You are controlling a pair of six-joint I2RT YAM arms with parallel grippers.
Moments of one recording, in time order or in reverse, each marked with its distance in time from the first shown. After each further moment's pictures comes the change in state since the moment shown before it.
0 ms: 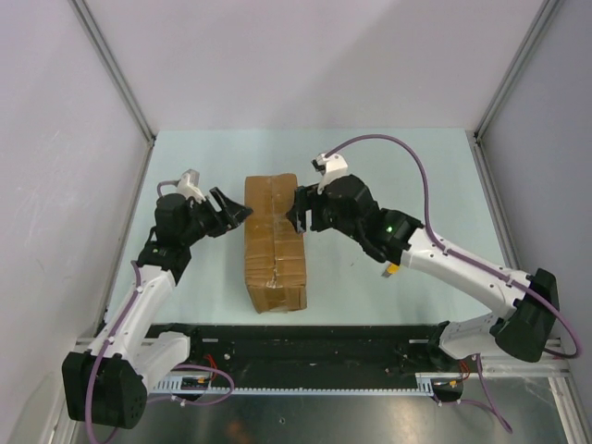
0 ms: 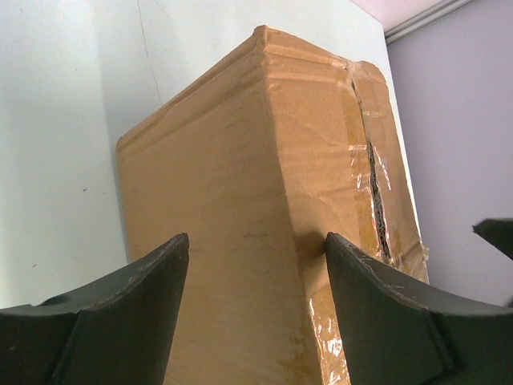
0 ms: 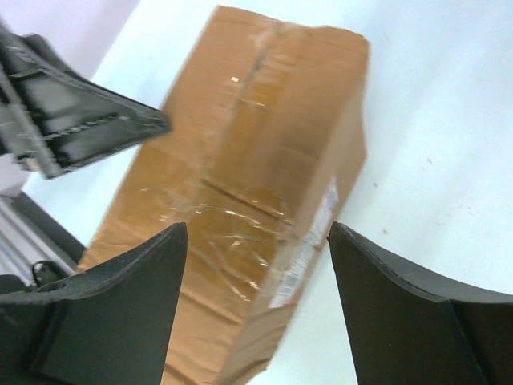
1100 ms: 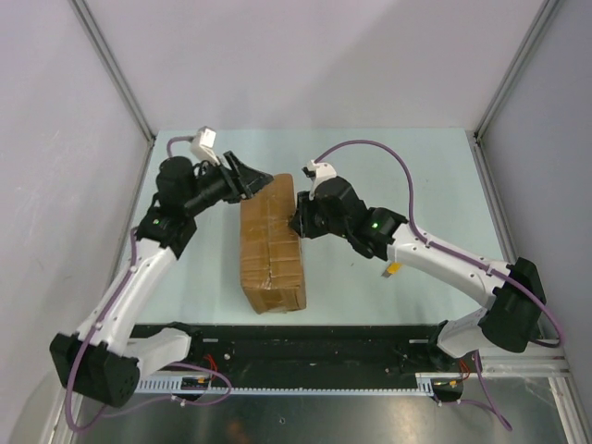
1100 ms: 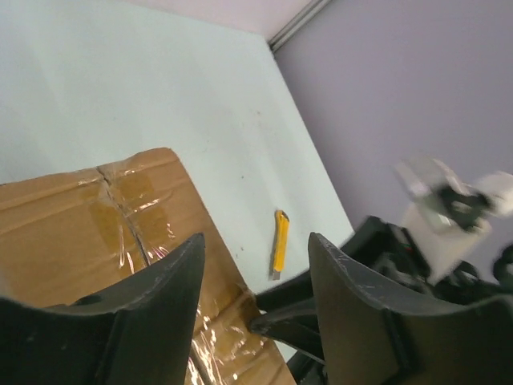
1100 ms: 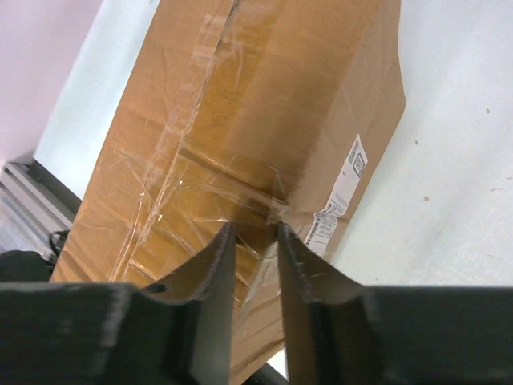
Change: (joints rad) left arm -0.154 0.097 0.367 -0.024 0.058 -0.008; right arm -0.042 0.091 0.001 -0.062 -0.108 0.084
